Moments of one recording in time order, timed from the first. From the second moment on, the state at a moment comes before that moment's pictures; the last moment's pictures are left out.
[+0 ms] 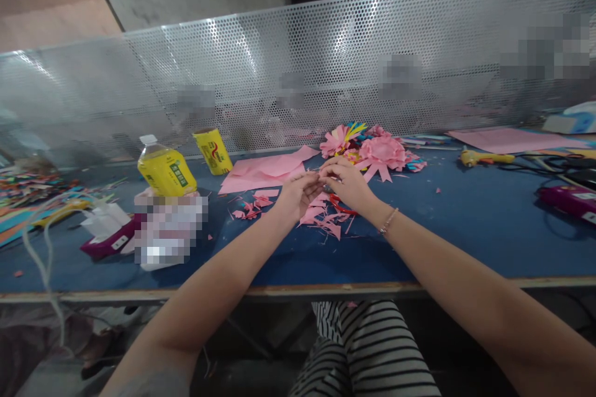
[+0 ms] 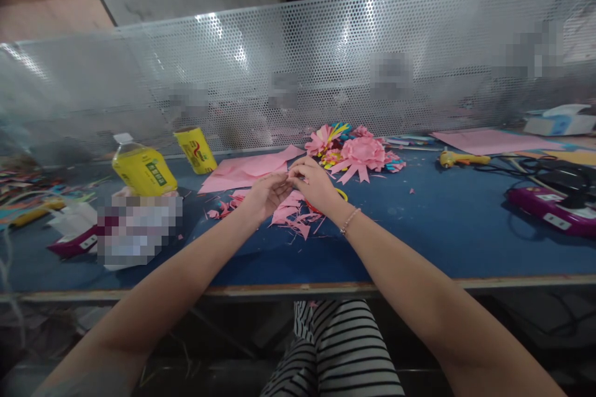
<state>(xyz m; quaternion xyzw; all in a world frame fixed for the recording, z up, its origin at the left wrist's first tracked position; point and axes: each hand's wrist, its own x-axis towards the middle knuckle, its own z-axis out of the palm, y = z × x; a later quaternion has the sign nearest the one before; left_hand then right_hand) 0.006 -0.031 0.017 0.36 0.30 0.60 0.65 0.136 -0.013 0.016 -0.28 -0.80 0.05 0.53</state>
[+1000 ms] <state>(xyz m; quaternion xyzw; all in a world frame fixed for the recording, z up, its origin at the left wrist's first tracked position) 0.003 -0.034 0.019 0.49 0.27 0.63 0.54 0.131 -0.019 0.018 -0.29 -0.68 0.31 0.61</state>
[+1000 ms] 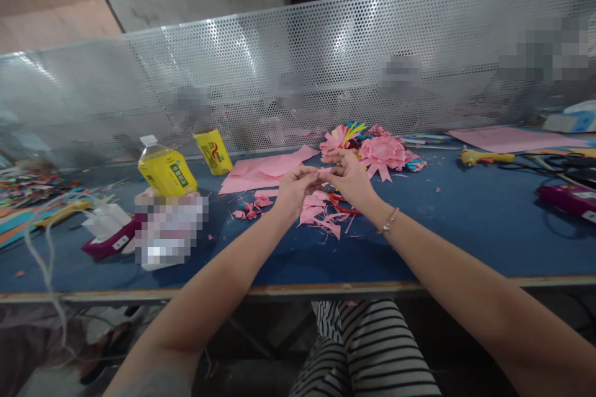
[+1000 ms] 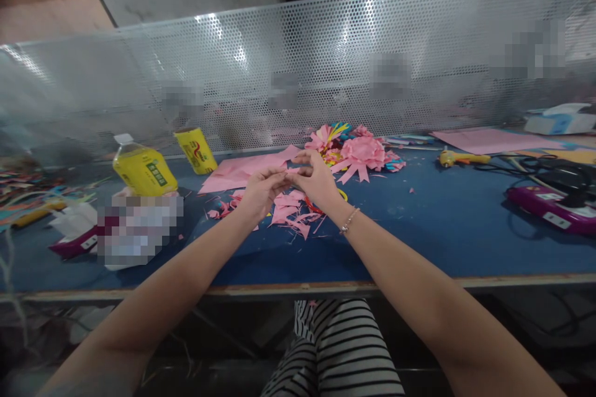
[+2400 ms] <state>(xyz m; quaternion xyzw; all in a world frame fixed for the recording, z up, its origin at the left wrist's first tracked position) 0.004 -0.036 0.020 0.59 0.28 0.62 0.44 0.133 -0.013 0.015 -0.28 -0.61 0.41 0.62</state>
